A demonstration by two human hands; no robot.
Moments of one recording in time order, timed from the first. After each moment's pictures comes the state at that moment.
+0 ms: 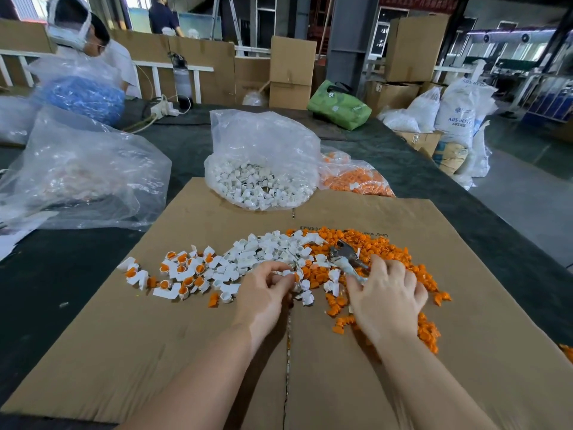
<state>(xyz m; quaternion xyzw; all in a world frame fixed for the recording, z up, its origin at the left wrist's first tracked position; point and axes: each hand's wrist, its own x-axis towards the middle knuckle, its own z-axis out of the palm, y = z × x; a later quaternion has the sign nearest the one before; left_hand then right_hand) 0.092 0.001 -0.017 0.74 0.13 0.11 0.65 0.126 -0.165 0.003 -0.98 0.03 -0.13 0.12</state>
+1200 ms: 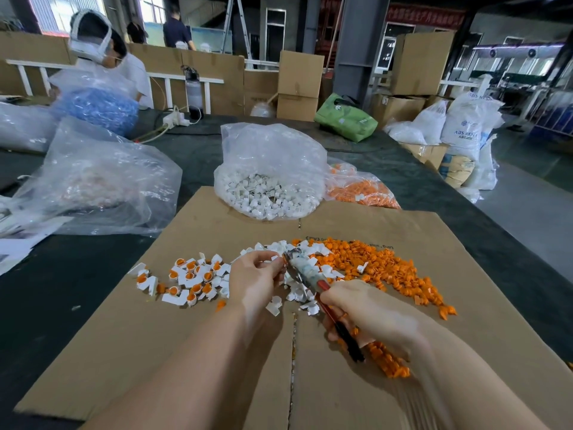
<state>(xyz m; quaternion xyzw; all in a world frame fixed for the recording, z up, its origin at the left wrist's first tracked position) 0.115 0.018 0.007 0.63 0.23 0.17 0.72 0.109 -0.149 0.070 -0.83 -0.10 0.32 0.44</state>
